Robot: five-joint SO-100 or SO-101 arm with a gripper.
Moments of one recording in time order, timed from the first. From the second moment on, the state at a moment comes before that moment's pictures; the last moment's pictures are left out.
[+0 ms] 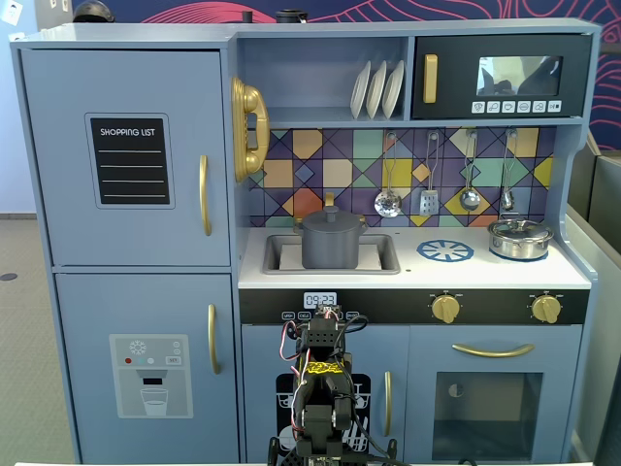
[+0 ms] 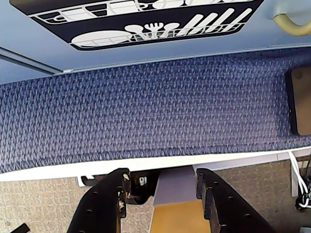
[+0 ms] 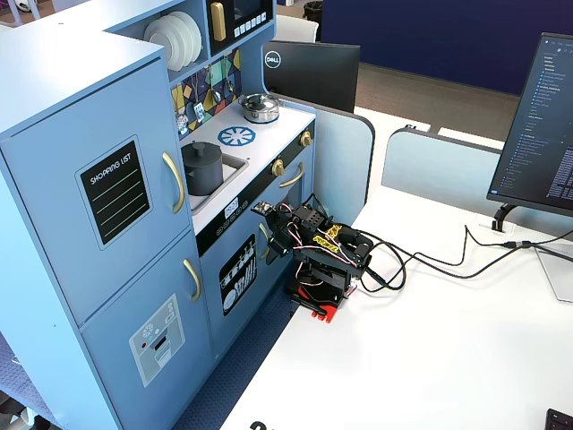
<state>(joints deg) 1.2 182.5 171.0 77.9 -89.8</state>
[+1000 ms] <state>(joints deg) 5.6 171.0 140.5 46.8 -94.7</state>
